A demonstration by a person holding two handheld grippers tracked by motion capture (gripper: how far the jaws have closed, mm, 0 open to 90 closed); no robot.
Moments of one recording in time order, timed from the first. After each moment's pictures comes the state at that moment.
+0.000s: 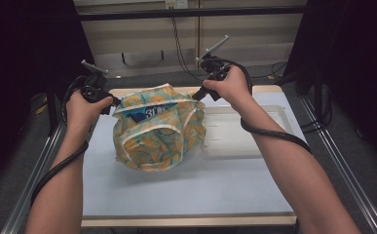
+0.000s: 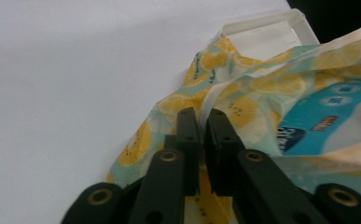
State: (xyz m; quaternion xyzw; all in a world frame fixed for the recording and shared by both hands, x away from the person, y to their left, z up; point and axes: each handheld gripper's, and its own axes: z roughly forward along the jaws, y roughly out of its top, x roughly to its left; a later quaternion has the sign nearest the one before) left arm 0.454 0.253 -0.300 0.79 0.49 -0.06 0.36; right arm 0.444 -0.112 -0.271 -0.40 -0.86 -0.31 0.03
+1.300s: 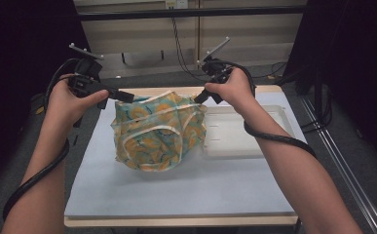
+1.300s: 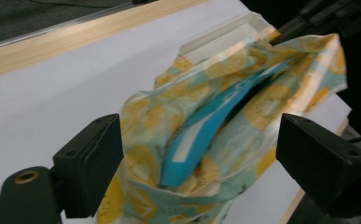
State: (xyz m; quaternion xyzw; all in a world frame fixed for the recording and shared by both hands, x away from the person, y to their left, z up) left arm 0.409 0.232 -0.232 0.83 0.39 -0.01 0.39; right arm 0.433 -0.113 -0.268 -0.40 -0.86 -0.30 0.03
